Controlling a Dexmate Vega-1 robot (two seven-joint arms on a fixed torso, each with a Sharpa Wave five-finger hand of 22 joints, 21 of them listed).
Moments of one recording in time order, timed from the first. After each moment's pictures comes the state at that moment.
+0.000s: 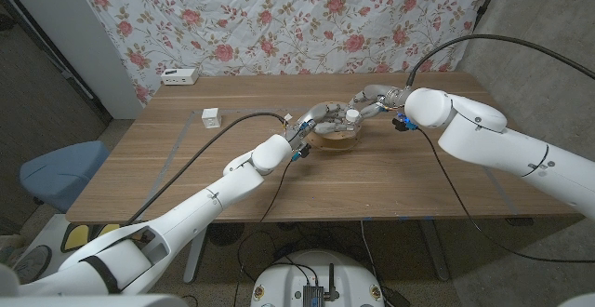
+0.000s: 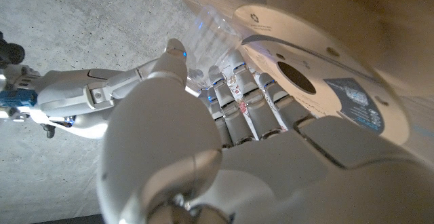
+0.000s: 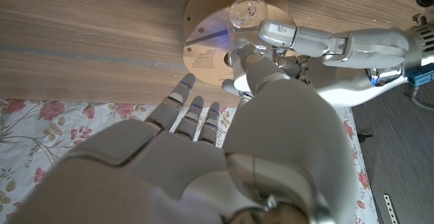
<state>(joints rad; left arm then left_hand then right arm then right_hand) 0.68 0.44 0.74 -1.47 -0.01 -0.20 0.04 1.09 0.03 0.29 -0.14 0.17 0.47 -0.06 0.18 0.17 0.83 -0.15 0.19 0.18 0.87 -0.11 0.17 0.16 0.37 -0.04 0.18 0.16 -0.58 -1.00 -0.72 -2.29 -0.17 -0.83 0.30 1.06 0.15 0.47 -0.18 0.22 0.63 -0.18 0.35 0.24 0.15 -0.05 0.19 0.20 0.13 -0.03 0.21 0.20 0.36 -0.02 0.20 0.17</state>
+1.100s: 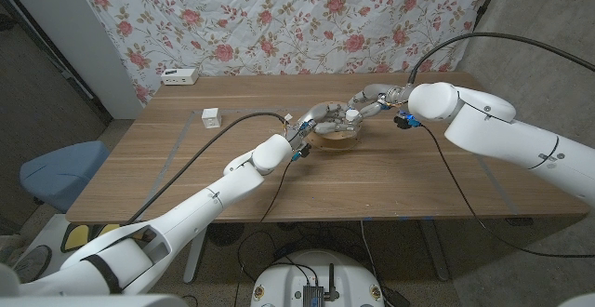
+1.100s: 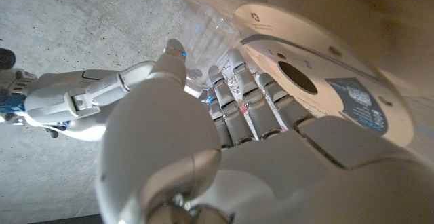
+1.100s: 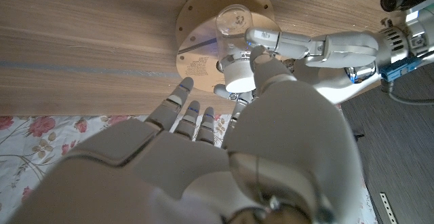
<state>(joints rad) 0.68 0.43 0.74 -1.45 -0.01 -0.21 0.04 1.09 0.03 0.31 -0.14 0.17 0.47 -0.06 0.18 0.17 0.83 -0.15 0.19 0.18 0.87 -0.11 0.17 0.16 0.37 -0.04 0.18 0.16 -0.55 -1.03 -0.70 -2.30 -0.07 -0.82 0.33 0.99 0.06 0.39 -0.16 0.20 0.48 -0.12 0.26 0.23 0.06 0.03 0.19 0.20 0.07 0.04 0.20 0.20 0.32 0.04 0.19 0.17</state>
